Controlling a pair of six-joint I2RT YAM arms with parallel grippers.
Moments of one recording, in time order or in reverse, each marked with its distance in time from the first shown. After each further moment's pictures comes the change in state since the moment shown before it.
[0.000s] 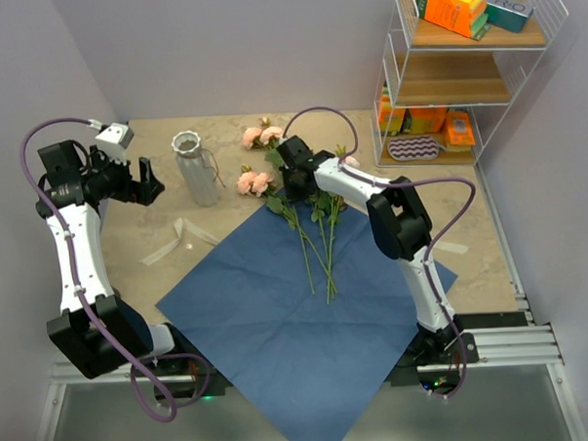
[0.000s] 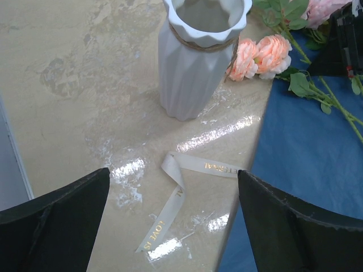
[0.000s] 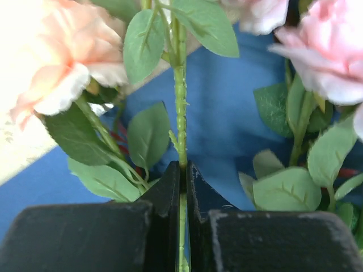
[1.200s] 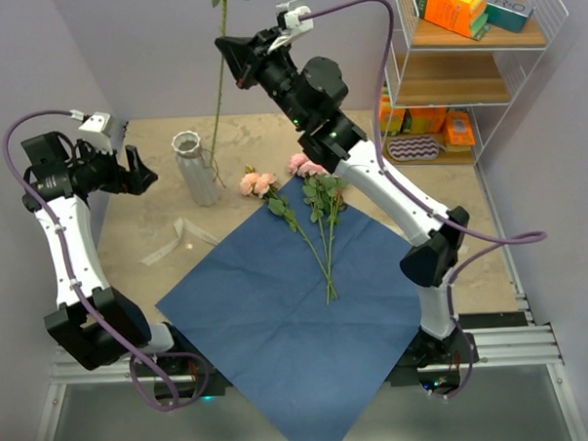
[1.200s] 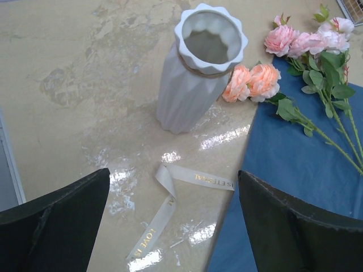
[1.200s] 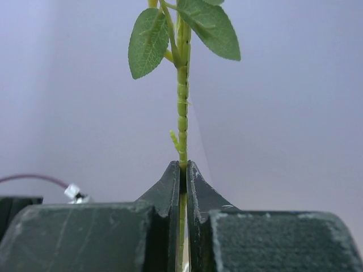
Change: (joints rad) left arm 0.043 0.046 0.108 -0.039 0.074 -0.077; right arm 0.153 -0.349 0.336 0.761 -0.031 -0.139
